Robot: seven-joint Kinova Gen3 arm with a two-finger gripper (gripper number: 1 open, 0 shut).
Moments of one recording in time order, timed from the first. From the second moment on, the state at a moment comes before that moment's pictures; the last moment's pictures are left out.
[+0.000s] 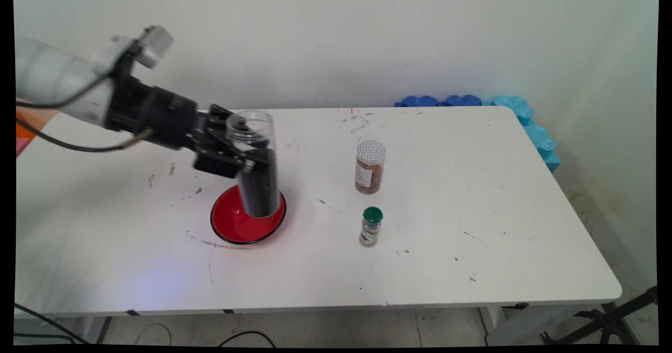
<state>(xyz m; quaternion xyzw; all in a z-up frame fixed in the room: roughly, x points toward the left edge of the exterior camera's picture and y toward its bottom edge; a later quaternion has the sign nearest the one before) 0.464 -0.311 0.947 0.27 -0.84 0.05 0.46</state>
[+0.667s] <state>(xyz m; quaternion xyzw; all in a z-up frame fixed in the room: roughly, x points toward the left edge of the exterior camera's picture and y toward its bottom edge) 0.522 -0.268 0.993 0.27 -0.87 0.00 0.41</state>
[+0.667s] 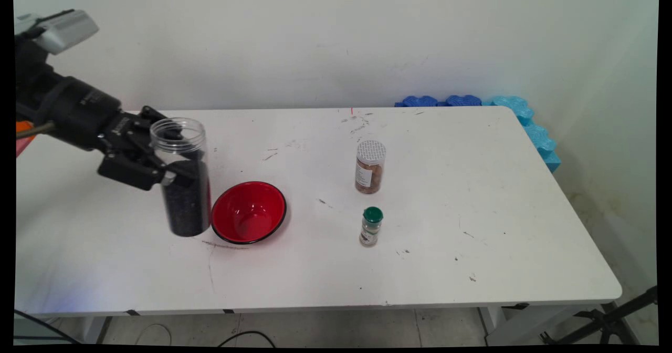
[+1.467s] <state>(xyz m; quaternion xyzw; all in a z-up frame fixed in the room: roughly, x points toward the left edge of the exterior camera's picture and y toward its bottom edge) 0.530 -0.270 0.981 0.29 -0.88 -0.03 0.38</state>
